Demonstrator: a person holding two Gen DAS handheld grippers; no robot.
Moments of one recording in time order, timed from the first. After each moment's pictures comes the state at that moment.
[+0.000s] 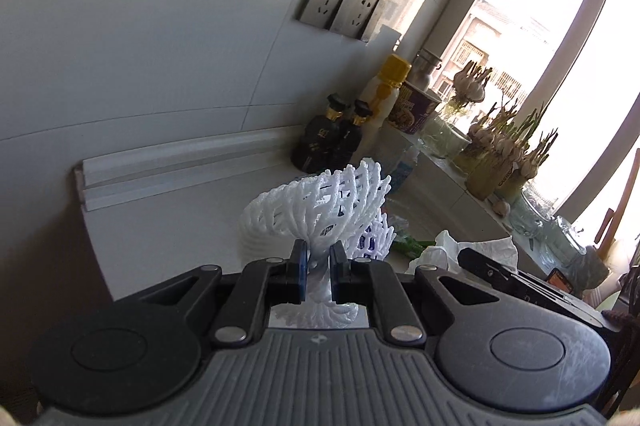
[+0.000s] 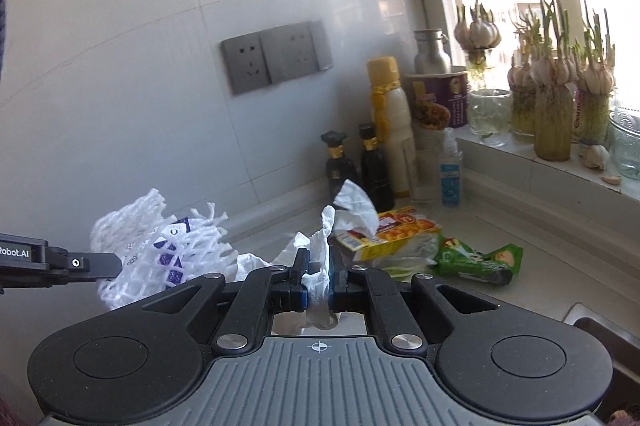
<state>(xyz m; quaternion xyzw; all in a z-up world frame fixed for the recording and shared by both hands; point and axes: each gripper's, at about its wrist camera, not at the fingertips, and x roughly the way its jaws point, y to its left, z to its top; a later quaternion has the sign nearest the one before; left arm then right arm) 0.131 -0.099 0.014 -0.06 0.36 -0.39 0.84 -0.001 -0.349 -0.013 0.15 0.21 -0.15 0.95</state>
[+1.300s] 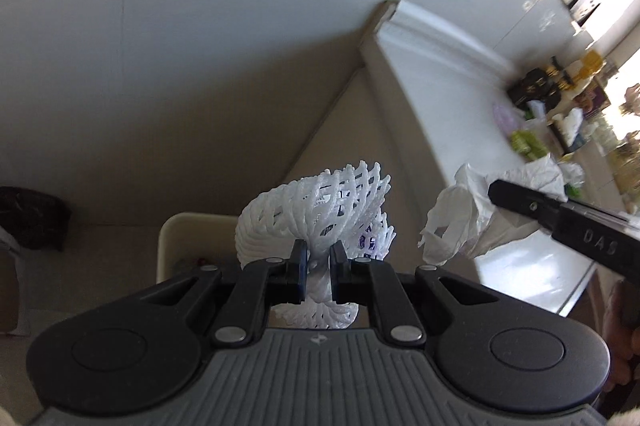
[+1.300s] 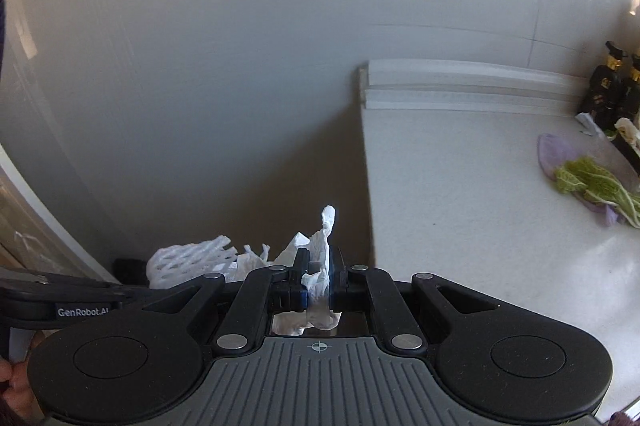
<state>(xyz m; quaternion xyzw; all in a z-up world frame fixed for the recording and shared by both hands) 0.097 0.098 -0.122 -0.13 0.49 -0.17 0.84 0.069 -0.114 -0.089 0.01 0.41 0.08 0.91</state>
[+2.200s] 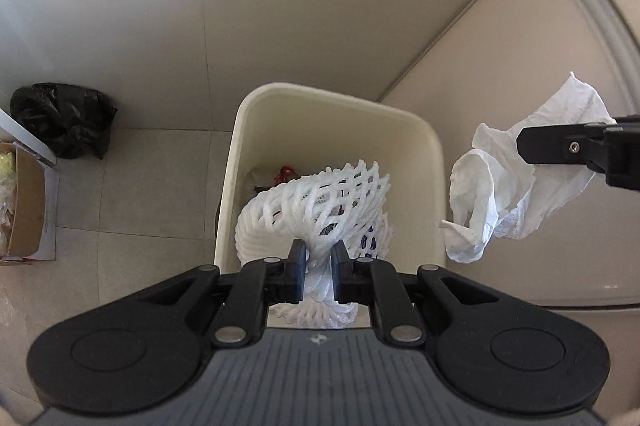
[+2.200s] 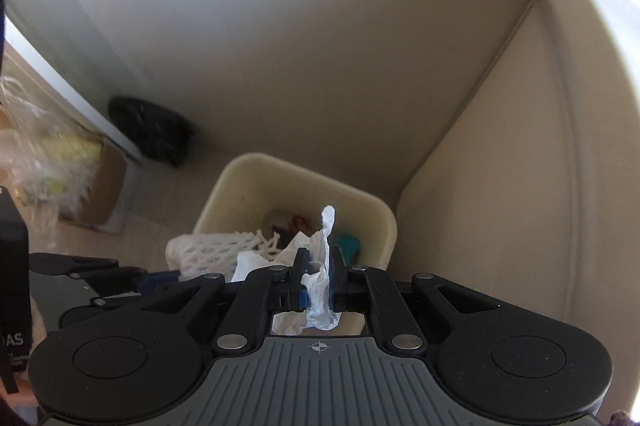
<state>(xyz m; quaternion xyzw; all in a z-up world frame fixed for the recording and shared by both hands) 0.120 0.116 -0.299 -0.10 0.60 -0.07 0.79 0.155 0.004 -0.259 -0.11 0.59 0.15 0.78</state>
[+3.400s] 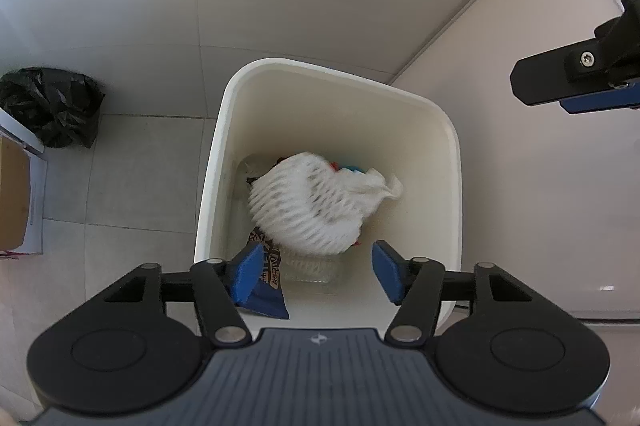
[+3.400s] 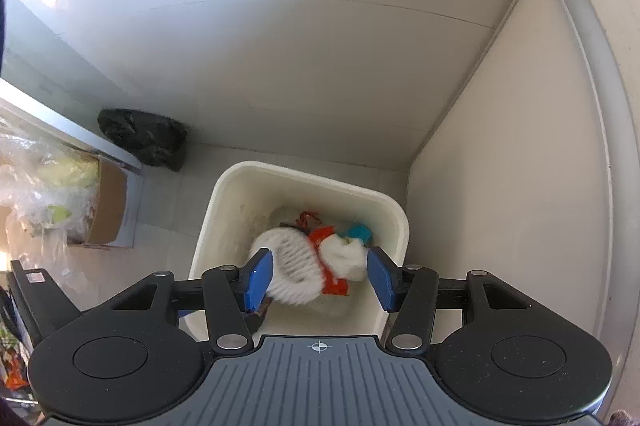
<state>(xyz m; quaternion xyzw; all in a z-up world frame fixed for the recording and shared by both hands) 0.107 0.132 -0.317 -0.11 0.61 -0.07 0.78 0.190 -0.013 -0.264 -0.05 0.64 0.12 0.76</state>
